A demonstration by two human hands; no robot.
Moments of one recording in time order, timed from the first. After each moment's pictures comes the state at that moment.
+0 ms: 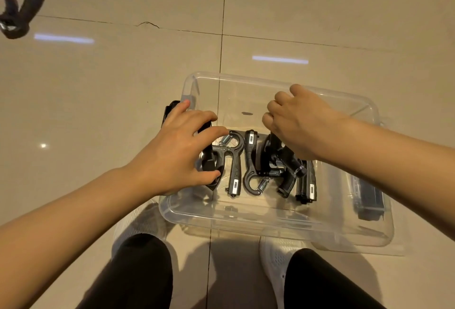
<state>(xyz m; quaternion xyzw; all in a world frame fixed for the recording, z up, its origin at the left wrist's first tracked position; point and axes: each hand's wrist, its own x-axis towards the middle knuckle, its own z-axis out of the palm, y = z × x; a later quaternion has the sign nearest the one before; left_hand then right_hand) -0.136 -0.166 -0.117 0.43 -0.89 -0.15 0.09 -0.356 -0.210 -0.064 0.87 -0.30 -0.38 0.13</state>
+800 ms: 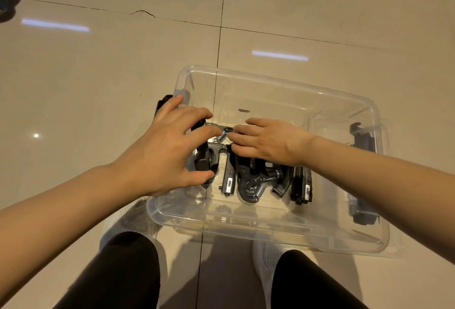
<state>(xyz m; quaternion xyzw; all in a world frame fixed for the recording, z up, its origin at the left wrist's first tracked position) -0.135 -0.167 -0.118 0.43 -0.89 -0.14 0.09 -0.382 -0.224 -0.167 0.95 -0.09 -0.25 0.14</state>
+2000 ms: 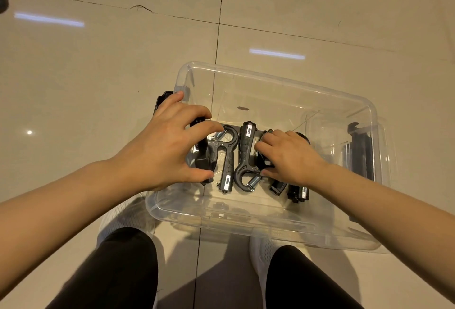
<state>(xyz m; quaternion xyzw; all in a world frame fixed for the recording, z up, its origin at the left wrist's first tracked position) -0.136 -0.168 -0.119 0.42 -0.89 -0.16 0.11 -0.404 -0.180 -0.172 0.89 -0.41 -0.17 -0.06</state>
